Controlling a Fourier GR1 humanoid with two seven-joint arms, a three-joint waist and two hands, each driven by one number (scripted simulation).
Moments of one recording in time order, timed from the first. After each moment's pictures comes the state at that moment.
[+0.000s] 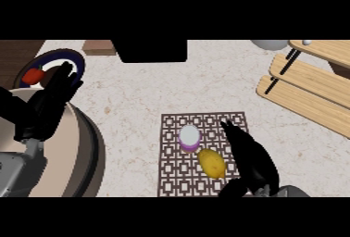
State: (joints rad) left arm -0.26 0.47 -0.12 -1.51 0.40 0.19 0.21; right arm -0.26 -0.45 0.74 -1.76 0.46 -0.03 0.95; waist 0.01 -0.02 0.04
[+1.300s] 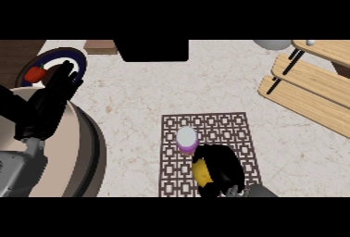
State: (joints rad) left arm -0.27 0.47 -0.12 -1.51 0.40 0.19 0.22; right arm -0.30 -0.30 0.85 -1.50 0.55 -0.06 0.75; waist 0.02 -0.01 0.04
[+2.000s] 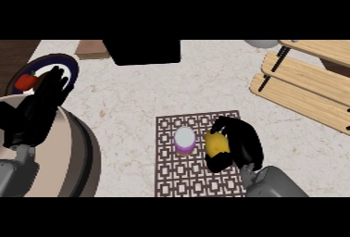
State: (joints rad) left arm -0.21 0.48 -0.08 -1.53 0.41 0.19 0.22; right arm -0.31 -0.30 0.63 -1.52 0.58 -0.25 0.81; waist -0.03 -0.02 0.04
